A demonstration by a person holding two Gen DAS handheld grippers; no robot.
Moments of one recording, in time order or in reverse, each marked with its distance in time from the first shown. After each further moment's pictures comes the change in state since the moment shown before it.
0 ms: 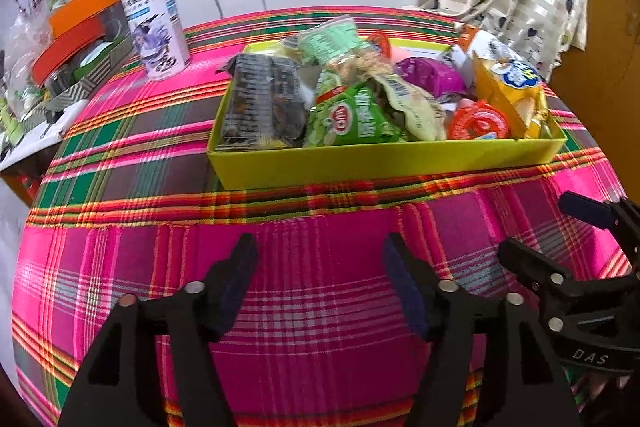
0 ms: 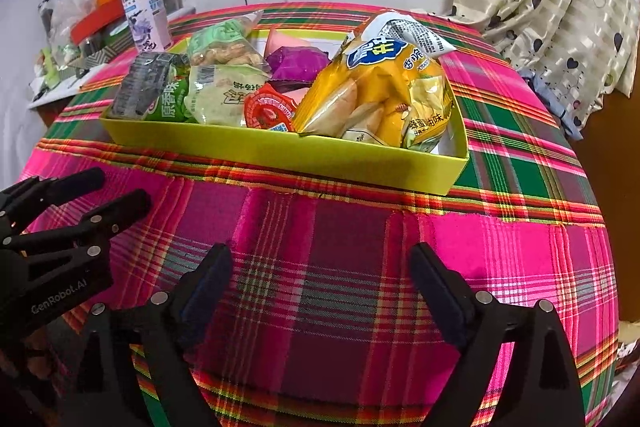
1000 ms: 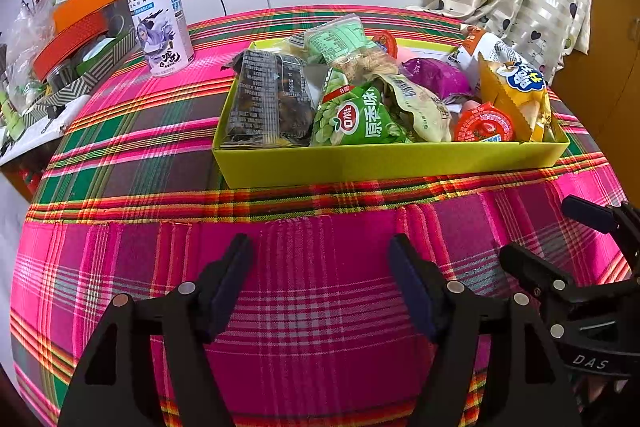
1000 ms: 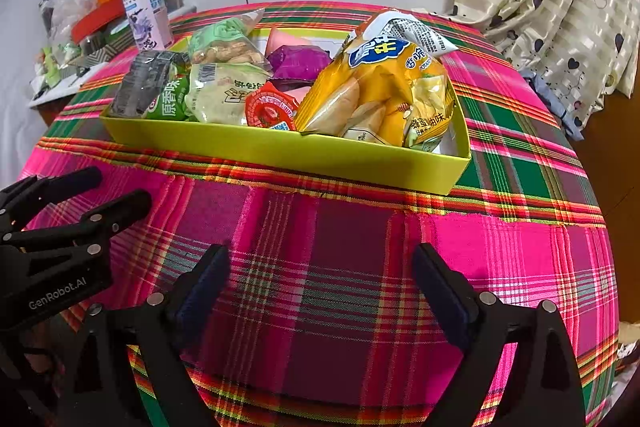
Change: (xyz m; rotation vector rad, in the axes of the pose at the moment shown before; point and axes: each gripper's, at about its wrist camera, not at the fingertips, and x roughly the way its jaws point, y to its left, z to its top) left arm 0.000 0.001 0.000 -0.005 0.001 -0.001; right arm 0.001 0.001 0.000 -0.002 0.001 0.000
